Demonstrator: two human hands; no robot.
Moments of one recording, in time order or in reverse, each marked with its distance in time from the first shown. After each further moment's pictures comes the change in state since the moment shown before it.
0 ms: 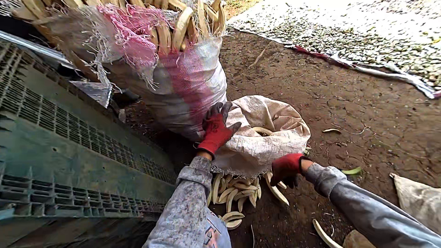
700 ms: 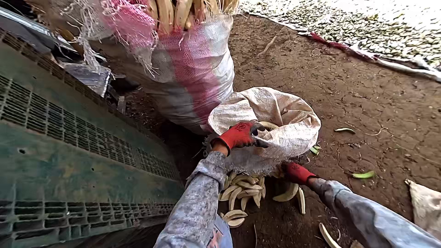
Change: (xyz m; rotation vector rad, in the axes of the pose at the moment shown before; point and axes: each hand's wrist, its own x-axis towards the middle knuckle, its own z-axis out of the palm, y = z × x) left_hand 0.024 -0.006 0.049 -0.208 -0.708 0.190; right_hand 0.089 0.063 0.064 0.143 0.263 0.074
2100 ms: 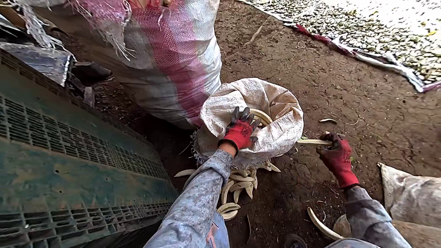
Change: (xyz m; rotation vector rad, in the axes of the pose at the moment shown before) left_hand 0.018 0.011 0.050 0.543 0.189 0.006; right_hand -0.098 0.060 -0.034 0.380 1.129 0.152
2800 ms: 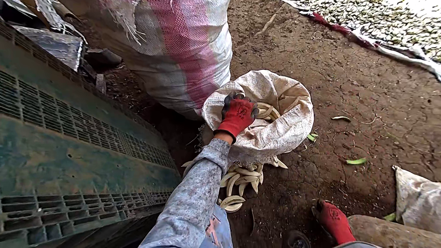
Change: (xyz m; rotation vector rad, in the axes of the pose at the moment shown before) left_hand -0.006 -0.030 -0.032 -0.079 0.185 -0.162; right_hand -0.169 0.076 0.045 -0.625 -0.888 0.435
